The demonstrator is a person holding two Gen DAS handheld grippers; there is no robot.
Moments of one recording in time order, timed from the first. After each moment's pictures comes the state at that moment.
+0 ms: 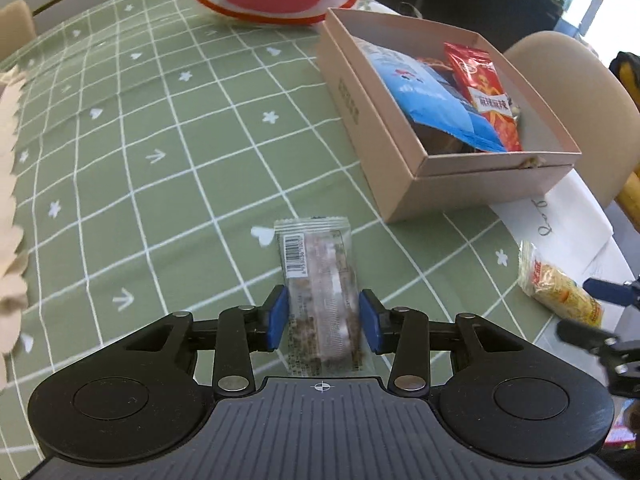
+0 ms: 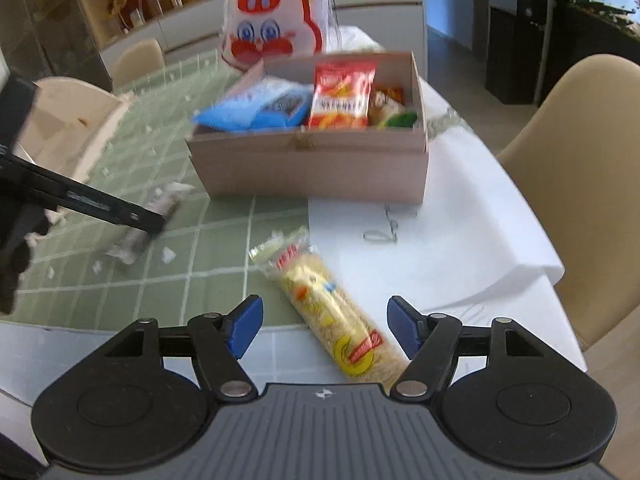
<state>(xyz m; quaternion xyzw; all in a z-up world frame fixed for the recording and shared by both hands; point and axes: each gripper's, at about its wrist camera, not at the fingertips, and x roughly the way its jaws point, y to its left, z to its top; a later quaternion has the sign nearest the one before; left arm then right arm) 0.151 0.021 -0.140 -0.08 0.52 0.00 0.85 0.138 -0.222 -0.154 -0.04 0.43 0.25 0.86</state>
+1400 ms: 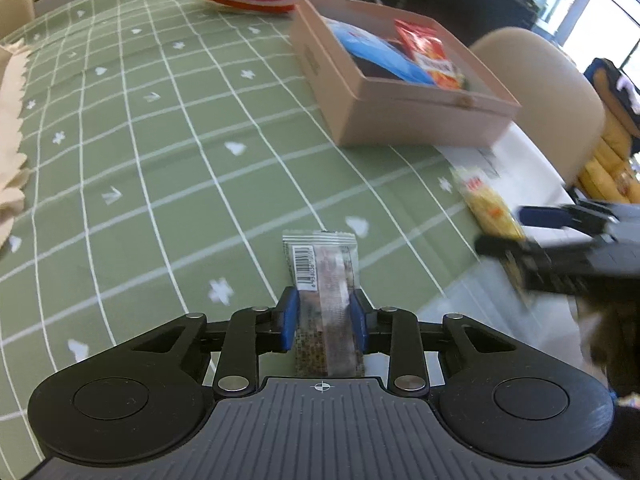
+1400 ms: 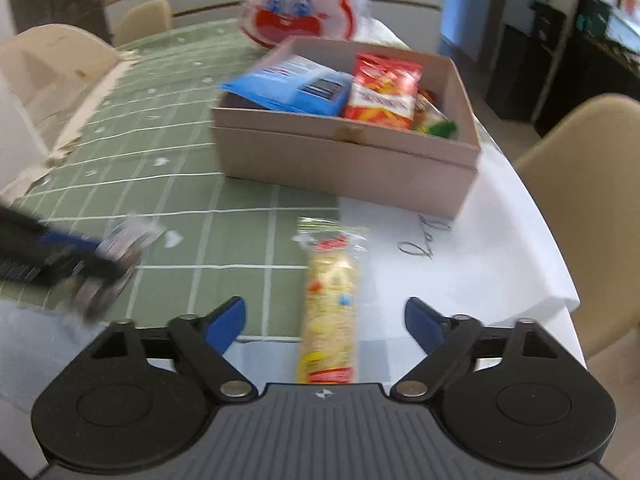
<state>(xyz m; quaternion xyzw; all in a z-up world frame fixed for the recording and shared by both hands) 0.077 0.010 -0.136 -0.10 0.51 -0.04 0.85 0.139 -0.180 -0.155 -0.10 0.44 0.24 0.86</state>
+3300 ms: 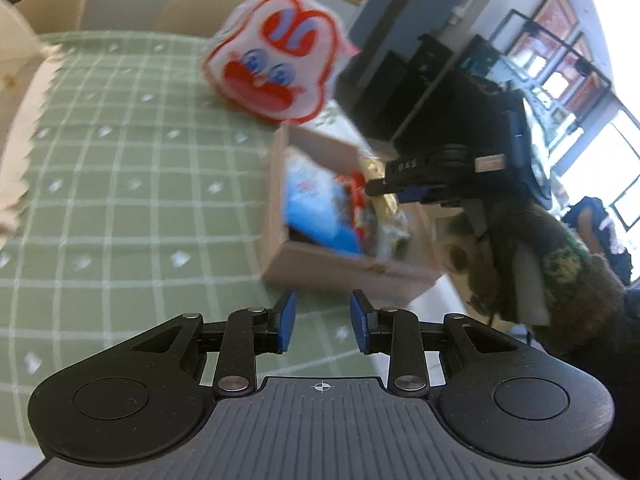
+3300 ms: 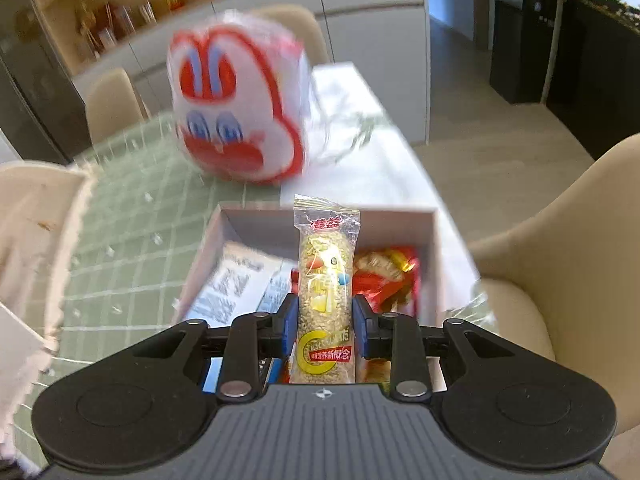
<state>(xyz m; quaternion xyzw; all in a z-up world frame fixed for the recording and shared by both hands) 0.106 0.000 -0.053 -0.25 0.40 0.02 0.88 0.329 -0.137 -0.095 -0.03 0.47 0.24 0.85</state>
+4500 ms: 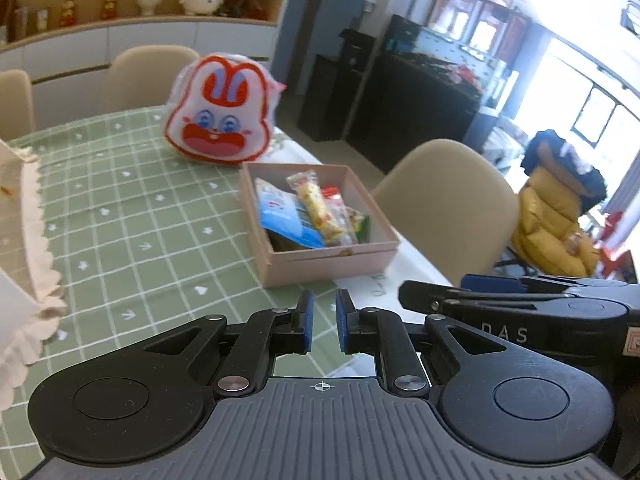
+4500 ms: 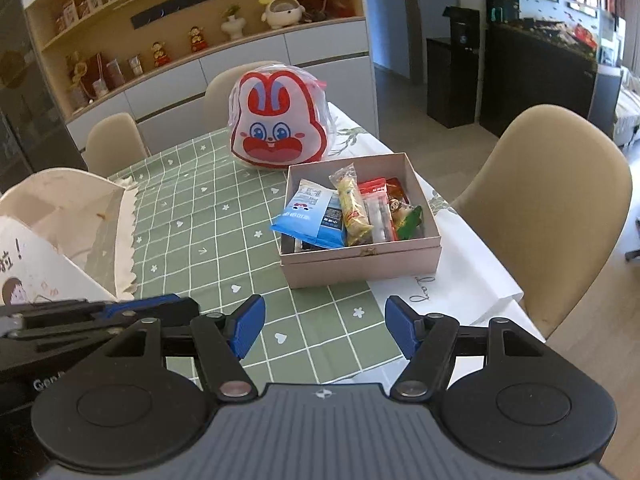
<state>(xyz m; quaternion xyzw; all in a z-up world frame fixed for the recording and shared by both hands) 0.037 -0.004 0.017 -0.12 0.37 -0.06 0.92 0.049 -0.160 0.000 0.01 0.38 0.16 0.91</state>
